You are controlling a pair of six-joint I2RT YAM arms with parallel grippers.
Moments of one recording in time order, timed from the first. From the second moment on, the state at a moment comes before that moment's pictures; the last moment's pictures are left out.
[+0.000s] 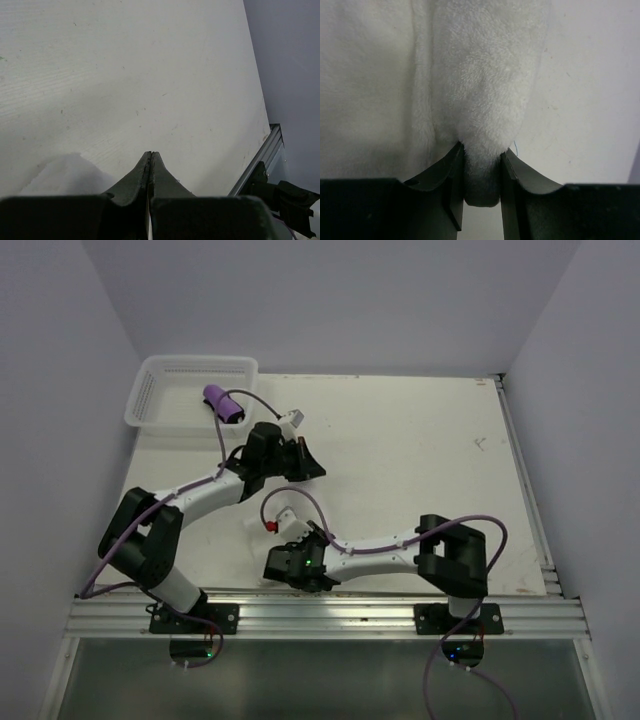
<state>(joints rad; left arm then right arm) -0.52 1.59 0.93 0.13 0.40 -0.64 1.40 1.84 1.18 -0.68 0.92 0.55</state>
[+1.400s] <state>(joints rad) -0.58 1.48 0.54 0.40 0.30 -0.70 1.53 2.25 1.61 -1.23 1.08 0.51</state>
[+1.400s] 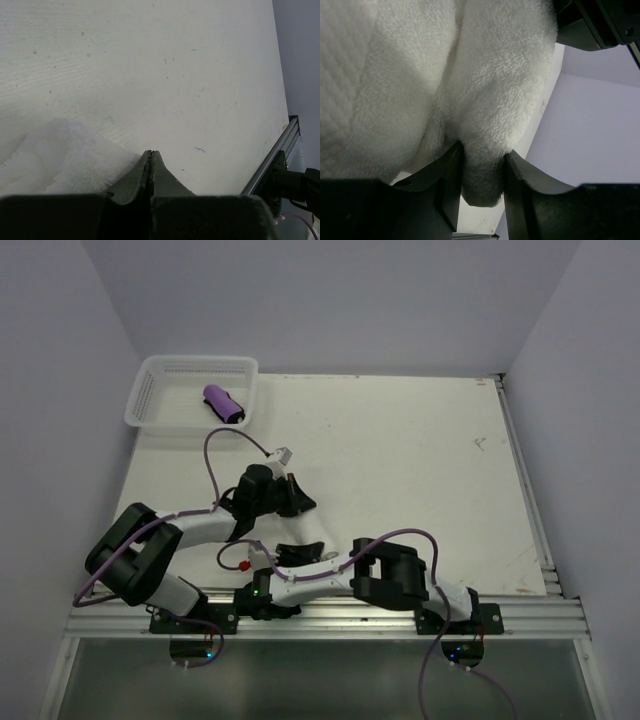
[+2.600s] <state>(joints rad) -0.59 1.43 0.33 0.71 0.10 -0.75 1.41 1.35 0.96 -0.64 0.83 0.58</state>
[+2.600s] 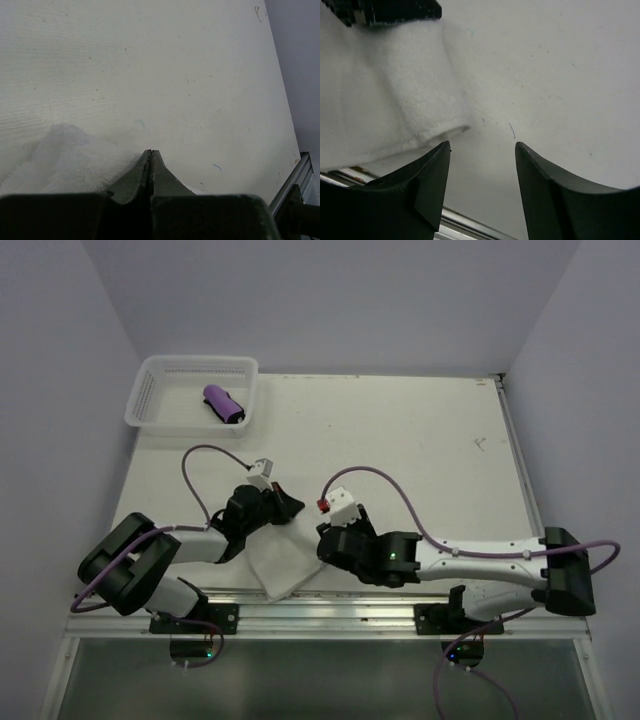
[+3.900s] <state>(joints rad) -0.59 1.37 0.28 0.68 0.09 -0.74 1.09 1.54 0.70 0.13 0.00 0.73</state>
